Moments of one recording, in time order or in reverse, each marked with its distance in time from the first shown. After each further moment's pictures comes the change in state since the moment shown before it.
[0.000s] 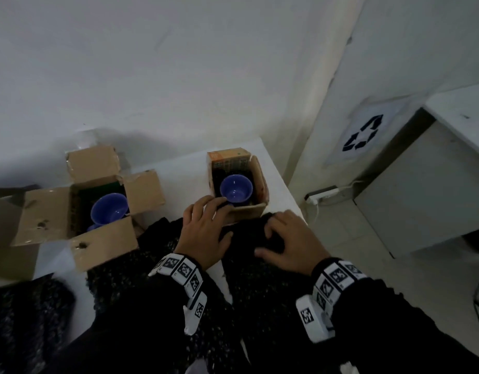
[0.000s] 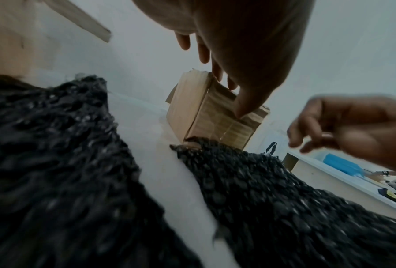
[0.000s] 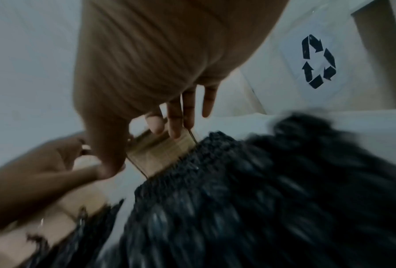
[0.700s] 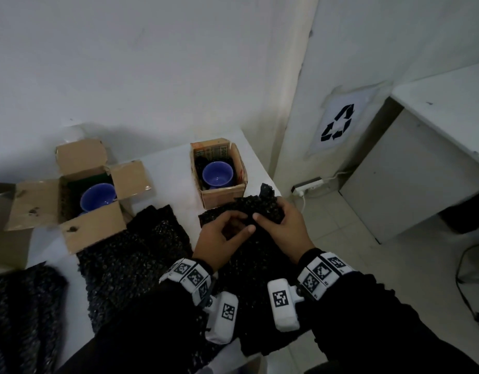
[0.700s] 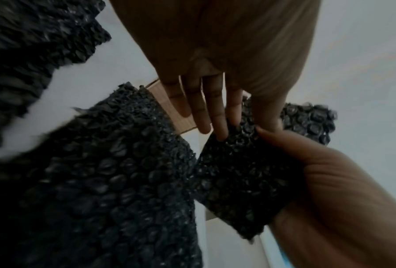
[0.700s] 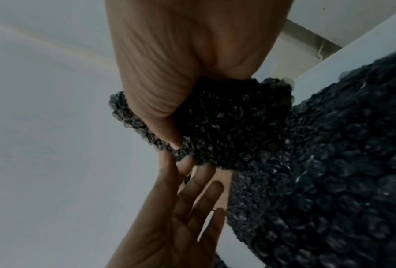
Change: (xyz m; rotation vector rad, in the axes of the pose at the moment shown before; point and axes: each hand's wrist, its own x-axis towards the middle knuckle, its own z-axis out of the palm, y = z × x) left_hand -0.032 0.090 -0.011 -1.027 -0.080 -0.355; right_hand -0.041 -0.035 -0.003 0.751 0.420 0.511
